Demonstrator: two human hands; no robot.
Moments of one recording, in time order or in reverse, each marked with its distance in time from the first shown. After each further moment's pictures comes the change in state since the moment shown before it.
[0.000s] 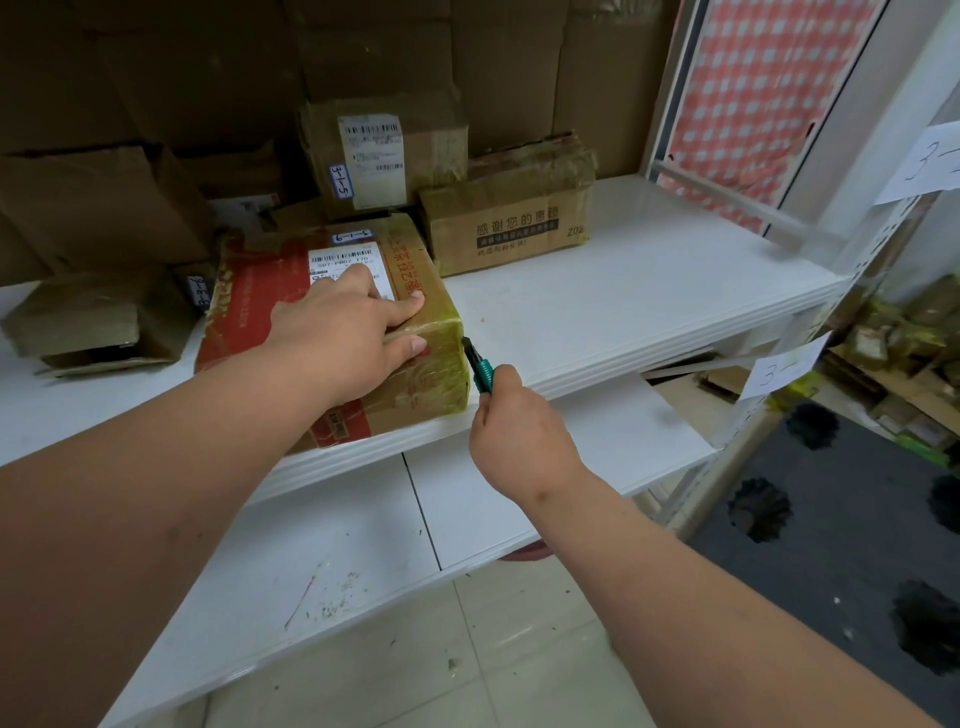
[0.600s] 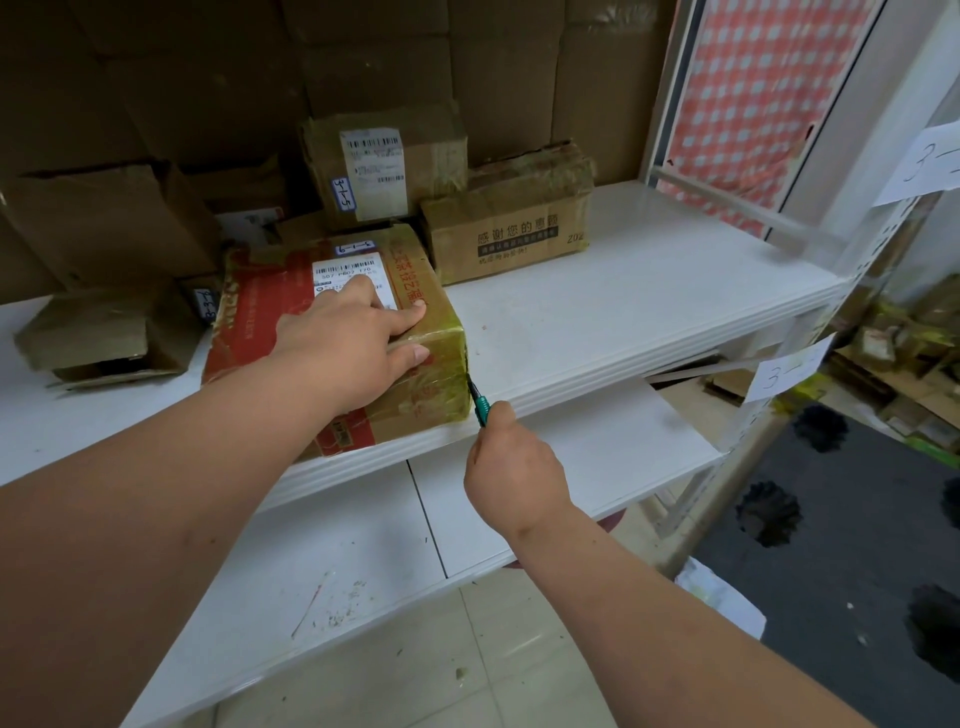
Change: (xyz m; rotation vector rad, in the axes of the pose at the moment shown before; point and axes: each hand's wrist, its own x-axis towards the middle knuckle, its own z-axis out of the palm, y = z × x) left_hand -0.002 0.003 -0.003 -0.011 -0.009 -0.010; right_hand -0.009 0.018 0.036 -0.085 0.012 0.067
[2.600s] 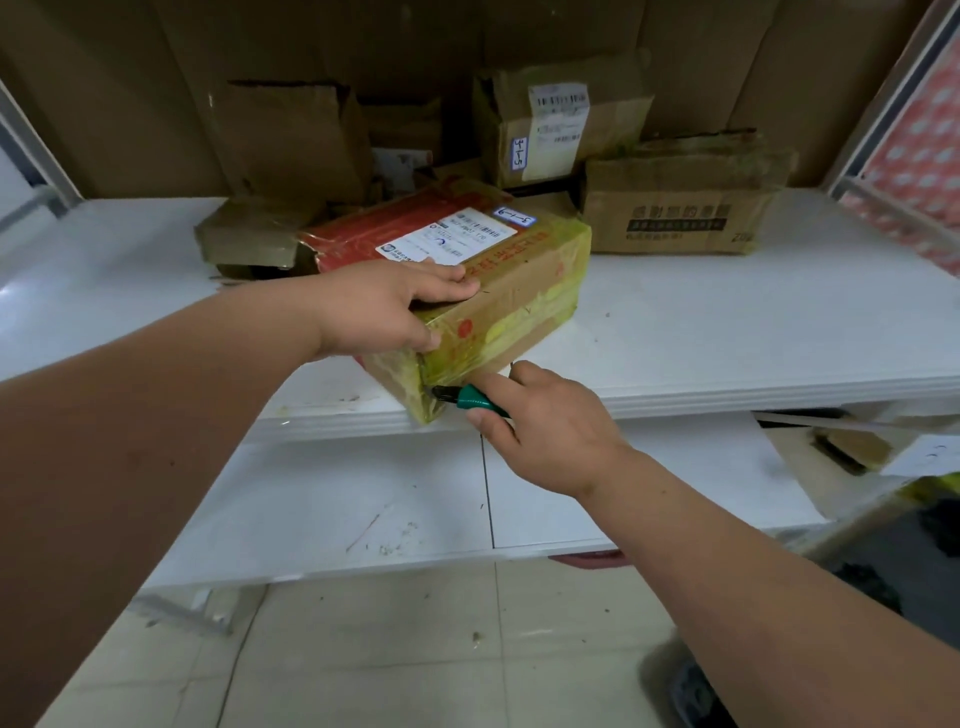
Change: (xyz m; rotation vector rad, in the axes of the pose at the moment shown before) left_hand -0.043 -0.075 -0.020 -0.544 -0.281 -0.003; right_hand 0.028 -0.046 -0.007 -0.216 -0.135 -0.805
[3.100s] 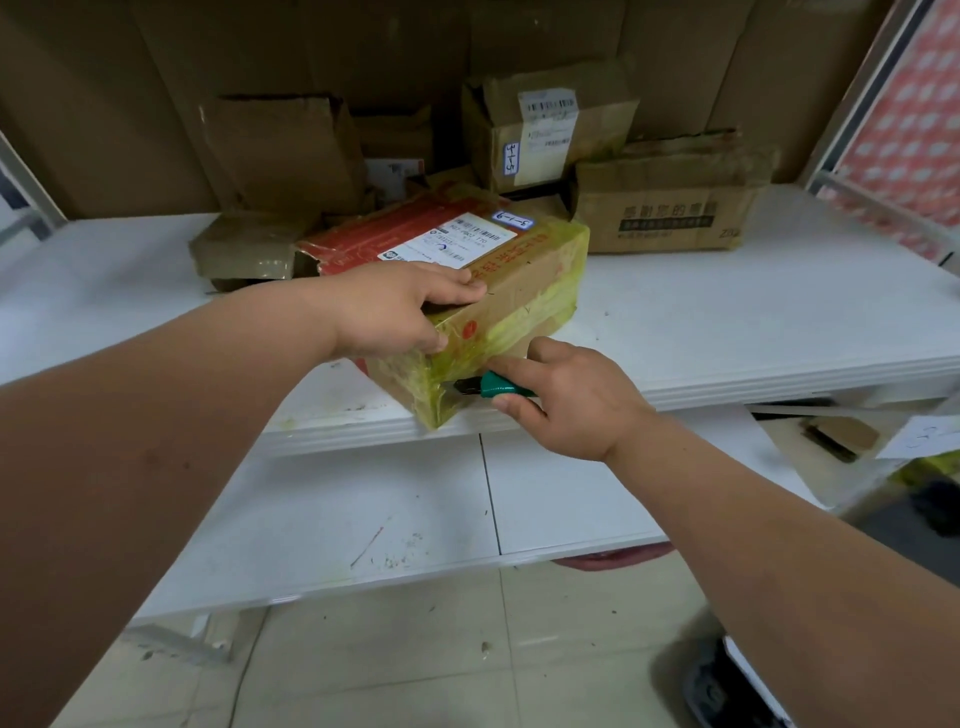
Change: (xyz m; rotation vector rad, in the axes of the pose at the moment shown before) left_hand -0.003 0.004 -0.004 0.082 -0.004 0.040; right_hand 0.012 0.016 -0.014 -0.046 -0.007 -0.039
